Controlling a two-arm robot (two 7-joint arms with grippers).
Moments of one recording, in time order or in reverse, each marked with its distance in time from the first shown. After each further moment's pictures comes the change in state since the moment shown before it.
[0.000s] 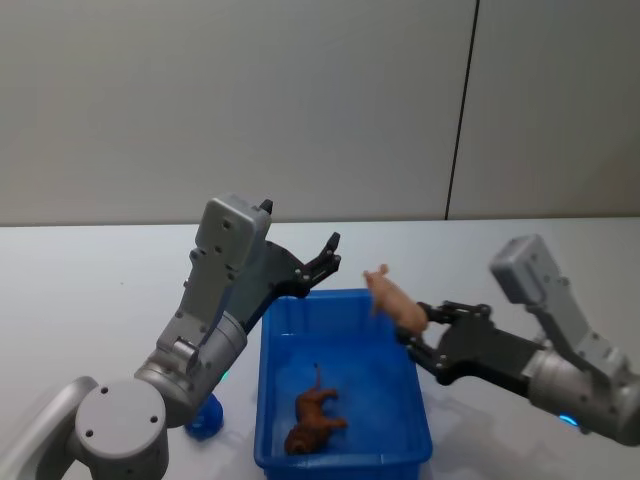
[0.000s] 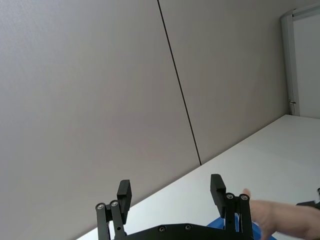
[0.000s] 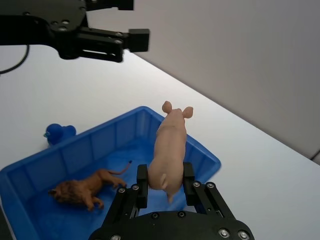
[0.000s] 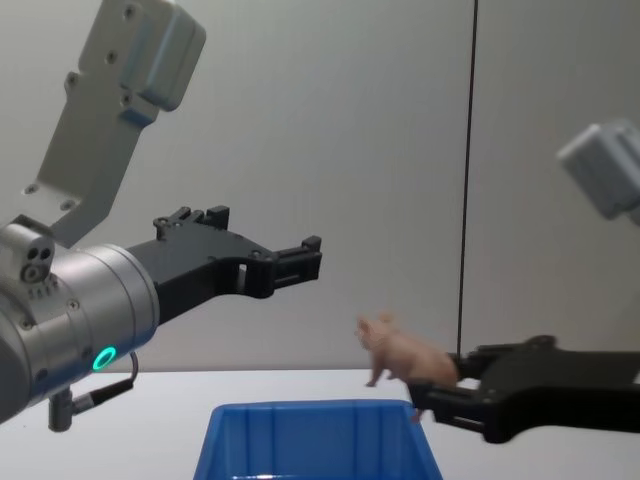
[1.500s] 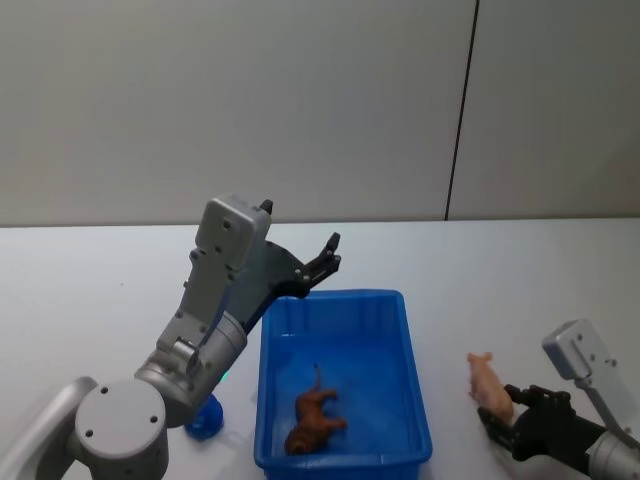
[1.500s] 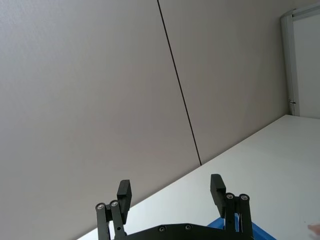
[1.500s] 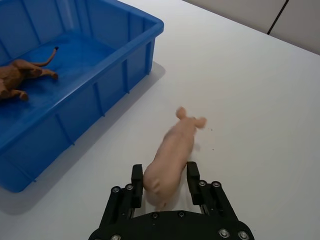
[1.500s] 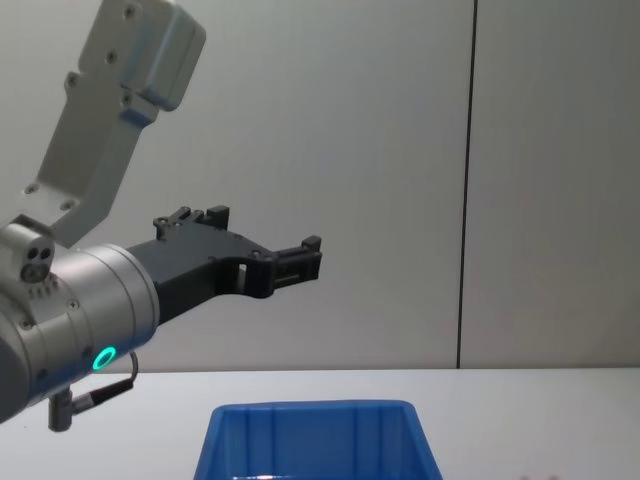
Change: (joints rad) left arm 0.000 0.000 0.000 0.000 0.000 0.000 0.000; right arm -0.138 0.085 0.028 0.064 0.018 0.076 -0.185
